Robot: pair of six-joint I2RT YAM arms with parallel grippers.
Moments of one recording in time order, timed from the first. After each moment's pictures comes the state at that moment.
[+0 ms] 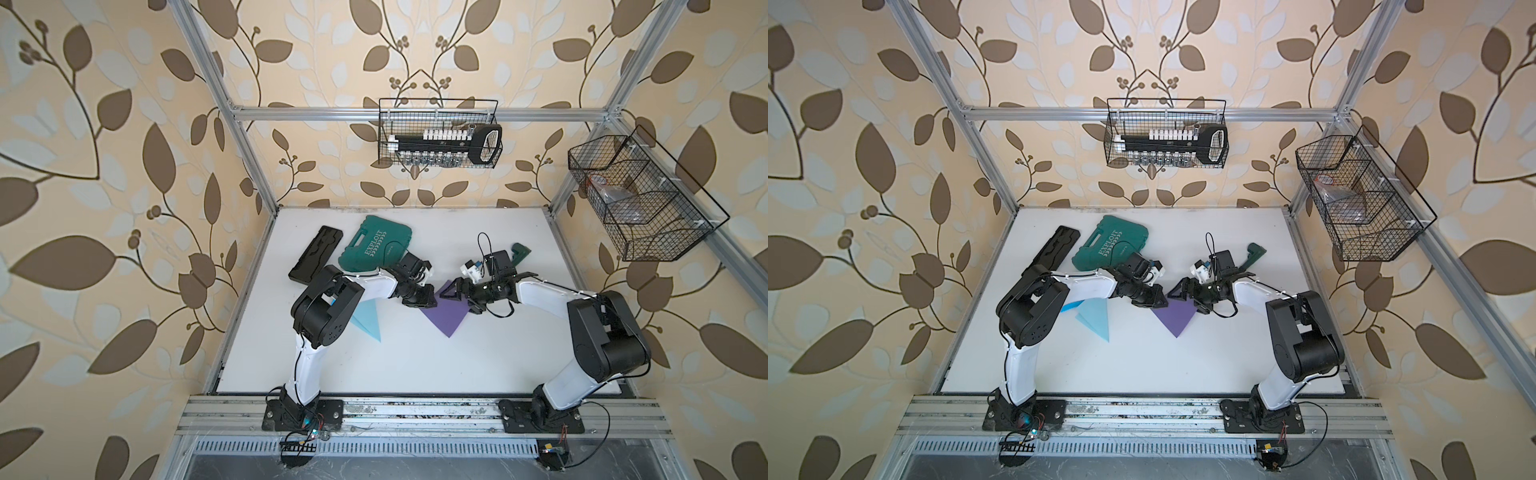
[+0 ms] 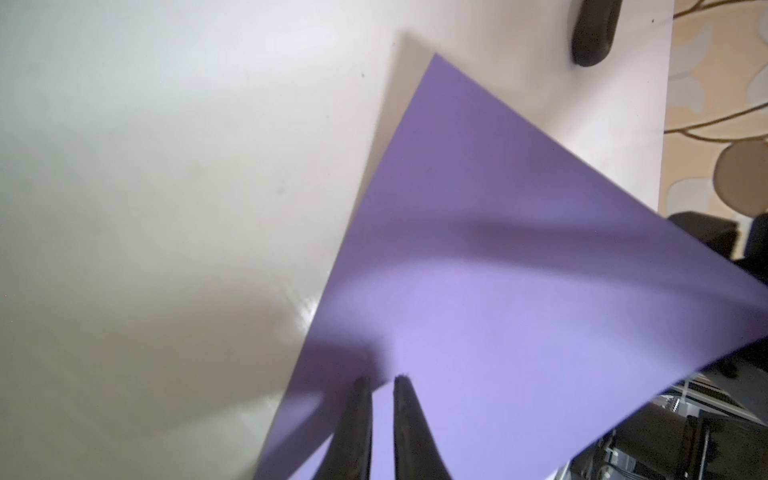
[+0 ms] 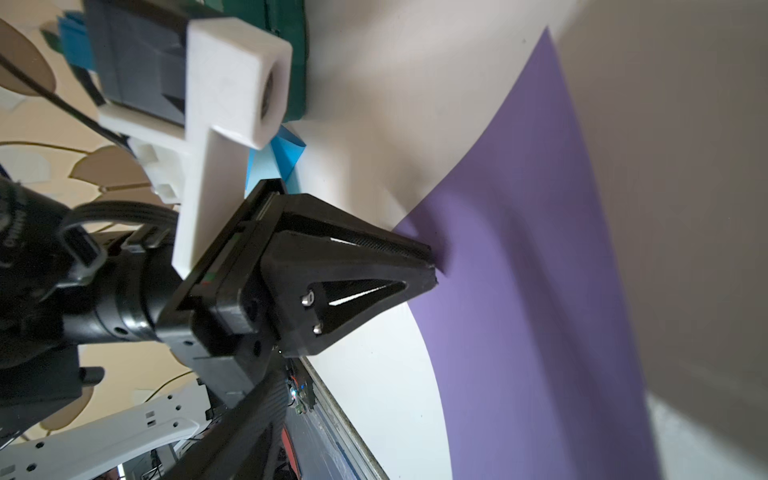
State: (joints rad) left arm -0.66 2.04 1.25 -0.21 0.52 -0.51; right arm 0.24 1.65 0.87 -0.31 -0.73 0.58
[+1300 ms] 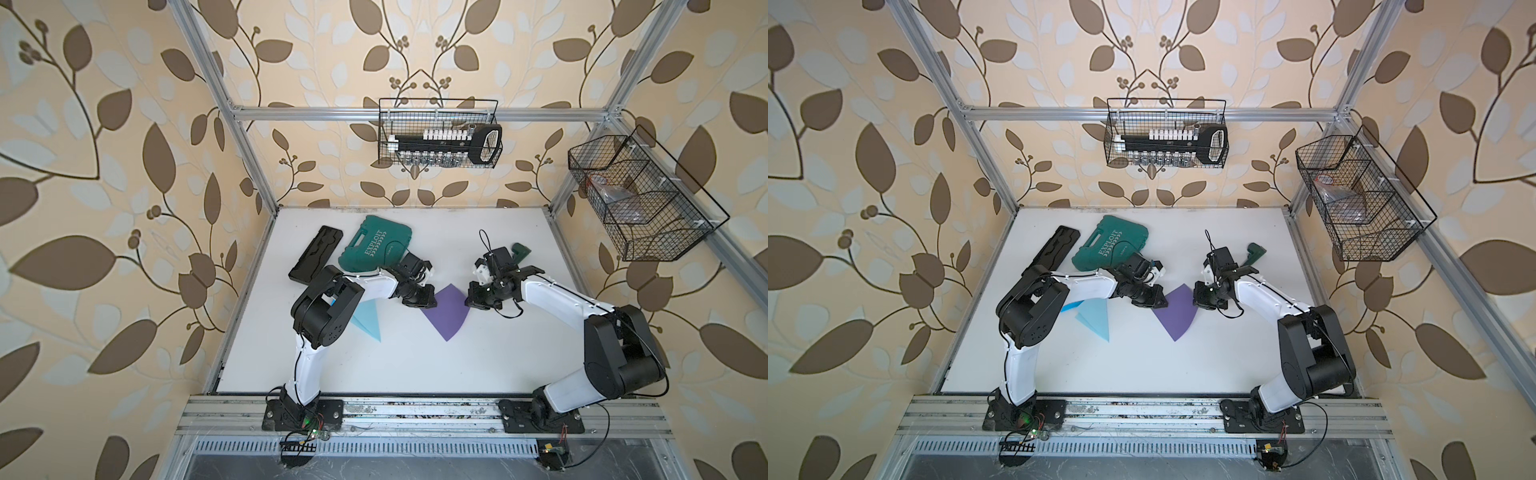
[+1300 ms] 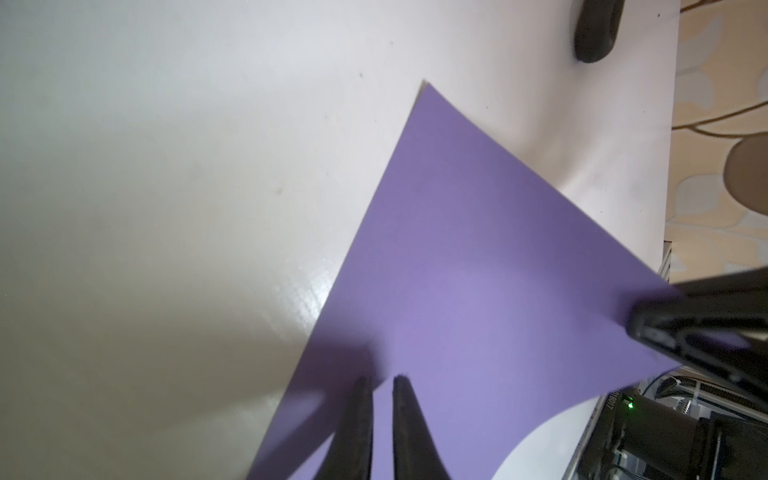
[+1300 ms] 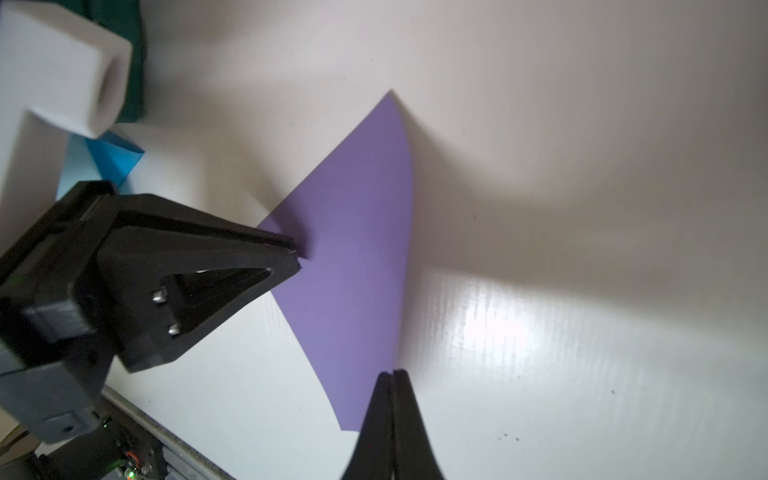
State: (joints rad) left arm -0.66 2.04 1.25 -0.22 0.50 -0.50; right arm 0.30 1.54 0.94 -0.59 -0.32 0.44
